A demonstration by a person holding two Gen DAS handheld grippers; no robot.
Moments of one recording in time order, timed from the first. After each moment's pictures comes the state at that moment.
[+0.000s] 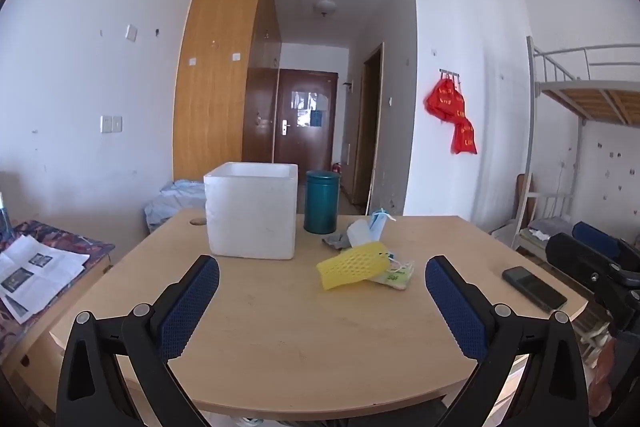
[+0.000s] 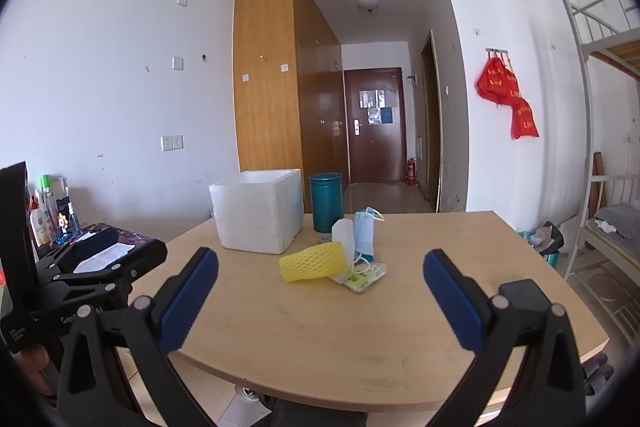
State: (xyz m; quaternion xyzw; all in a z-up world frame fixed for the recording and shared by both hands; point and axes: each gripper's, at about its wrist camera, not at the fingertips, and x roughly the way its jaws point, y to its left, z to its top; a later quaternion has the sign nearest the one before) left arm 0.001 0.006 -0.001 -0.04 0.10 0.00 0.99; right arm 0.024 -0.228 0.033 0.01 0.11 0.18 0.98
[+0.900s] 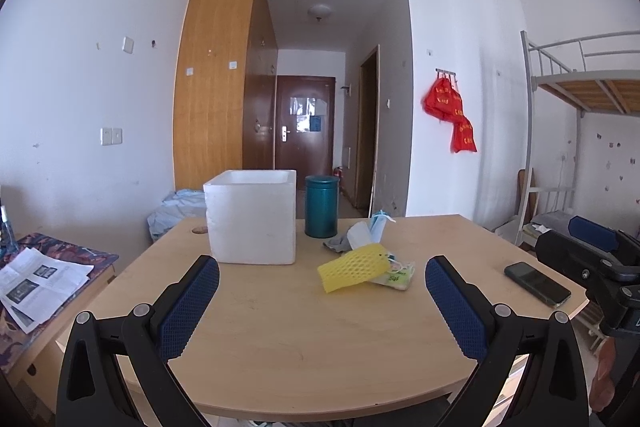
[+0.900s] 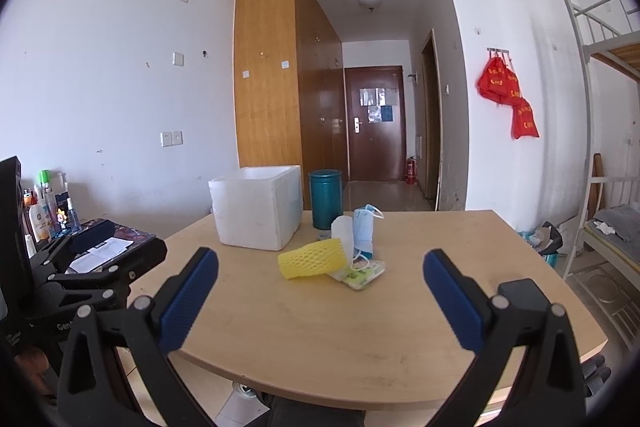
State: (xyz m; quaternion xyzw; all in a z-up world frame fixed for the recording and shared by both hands) left arm -0.003 -0.001 0.002 -0.02 0.10 0.00 1.00; right arm 0.026 -0.222 0.030 0.01 0.11 0.18 0.98
